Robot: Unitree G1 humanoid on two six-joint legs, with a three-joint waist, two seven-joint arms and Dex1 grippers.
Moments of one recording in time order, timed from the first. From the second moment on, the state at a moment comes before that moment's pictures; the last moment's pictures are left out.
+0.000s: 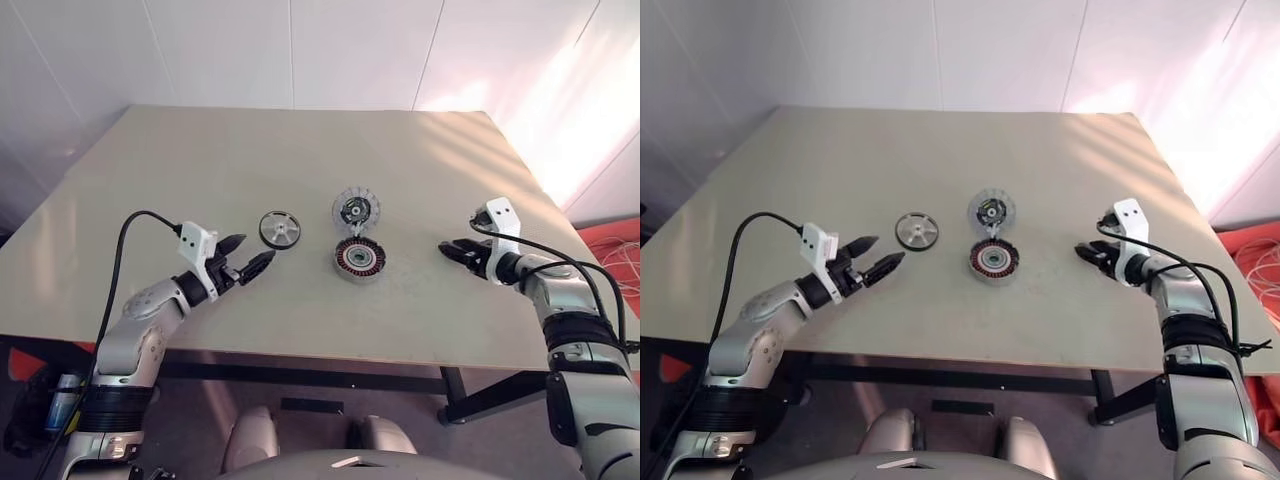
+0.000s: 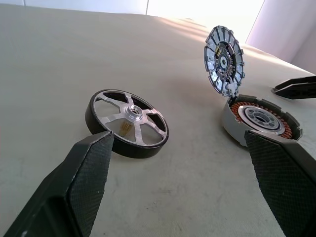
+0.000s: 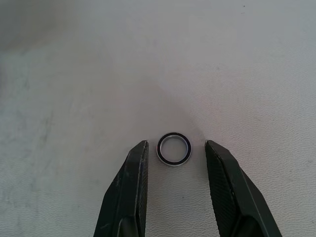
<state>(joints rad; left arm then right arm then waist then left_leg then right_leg) -0.14 0.39 0.09 -0.08 -0.49 0.39 -0.68 -0.54 -0.63 -0.11 0.74 0.16 0.29 0.79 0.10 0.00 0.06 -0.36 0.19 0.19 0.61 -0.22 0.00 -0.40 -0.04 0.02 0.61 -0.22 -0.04</state>
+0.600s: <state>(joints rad) -0.14 0.40 0.11 -0.07 -0.48 0.39 -0.68 -0.51 -0.64 -0.11 0.72 0.14 0.25 0.78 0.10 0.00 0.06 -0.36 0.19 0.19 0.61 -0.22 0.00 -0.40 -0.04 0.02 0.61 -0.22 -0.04</state>
